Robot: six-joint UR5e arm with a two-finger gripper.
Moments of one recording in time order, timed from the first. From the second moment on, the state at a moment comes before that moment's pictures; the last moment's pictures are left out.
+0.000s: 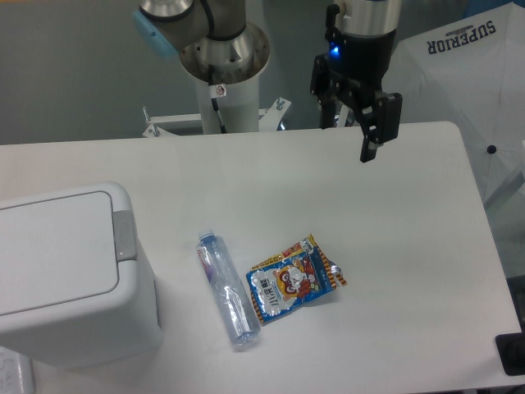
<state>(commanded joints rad) 2.67 -1.61 -1.47 -1.35 1.35 1.68</state>
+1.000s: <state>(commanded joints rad) 2.65 -1.60 -1.46 -1.32 1.21 1.17</state>
